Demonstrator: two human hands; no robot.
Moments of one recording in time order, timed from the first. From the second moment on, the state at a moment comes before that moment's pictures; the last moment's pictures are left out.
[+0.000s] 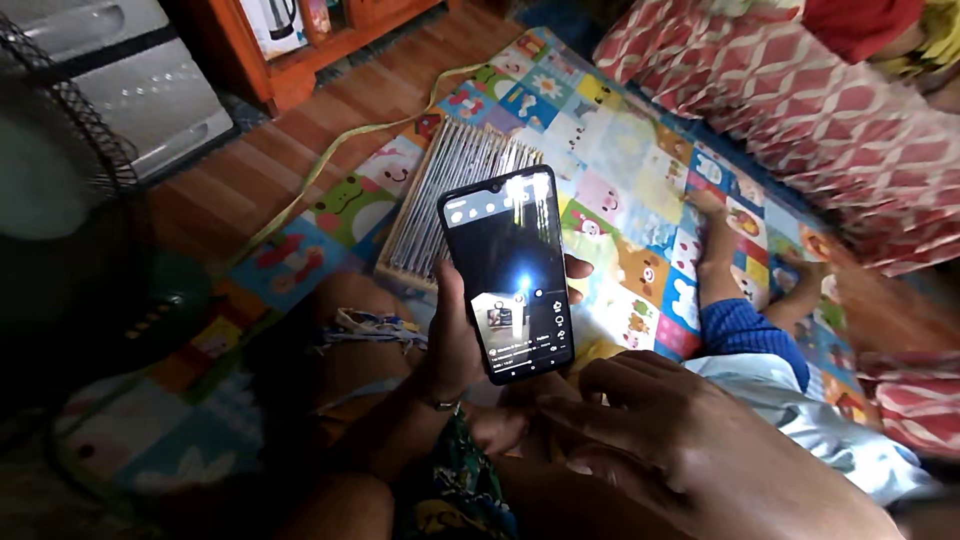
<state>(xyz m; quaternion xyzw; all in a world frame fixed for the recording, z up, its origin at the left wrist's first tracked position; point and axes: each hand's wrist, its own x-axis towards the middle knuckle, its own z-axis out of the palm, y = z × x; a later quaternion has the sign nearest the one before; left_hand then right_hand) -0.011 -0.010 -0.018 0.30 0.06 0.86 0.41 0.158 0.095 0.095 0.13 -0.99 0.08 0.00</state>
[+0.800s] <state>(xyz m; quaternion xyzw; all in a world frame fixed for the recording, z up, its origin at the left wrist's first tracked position) -0.003 -0.009 -0.020 0.30 0.06 0.84 0.44 0.158 0.093 0.095 0.13 -0.99 0.09 0.00</state>
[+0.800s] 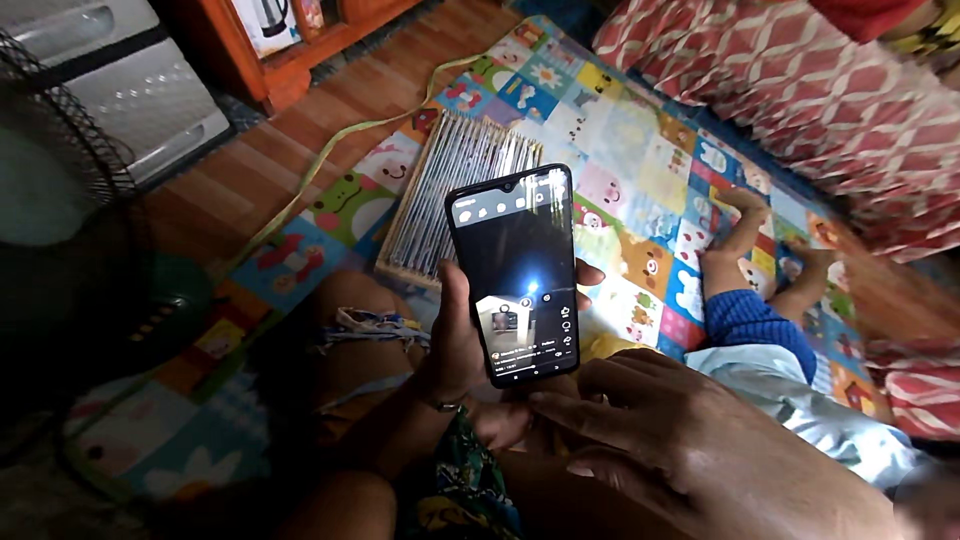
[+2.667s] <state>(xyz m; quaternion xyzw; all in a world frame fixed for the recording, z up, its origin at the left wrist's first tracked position) 0.000 -0.014 -0.025 0.36 0.12 0.83 0.41 0.155 0.084 0.114 0.06 -0.98 0.04 0.17</state>
